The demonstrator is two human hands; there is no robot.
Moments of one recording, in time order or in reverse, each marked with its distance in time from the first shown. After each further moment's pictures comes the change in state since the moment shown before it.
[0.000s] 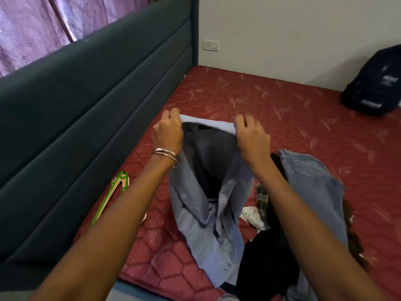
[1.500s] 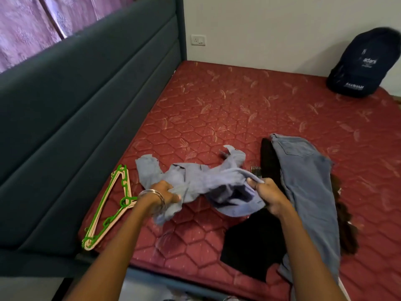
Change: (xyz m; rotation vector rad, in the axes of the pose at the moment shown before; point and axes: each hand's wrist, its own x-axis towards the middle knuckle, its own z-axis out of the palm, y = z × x) left_hand -0.165 -0.072 0.021 -0.269 -1.032 -0.361; right_hand -0.196 0.050 0.012 1.267 -0.699 1.029
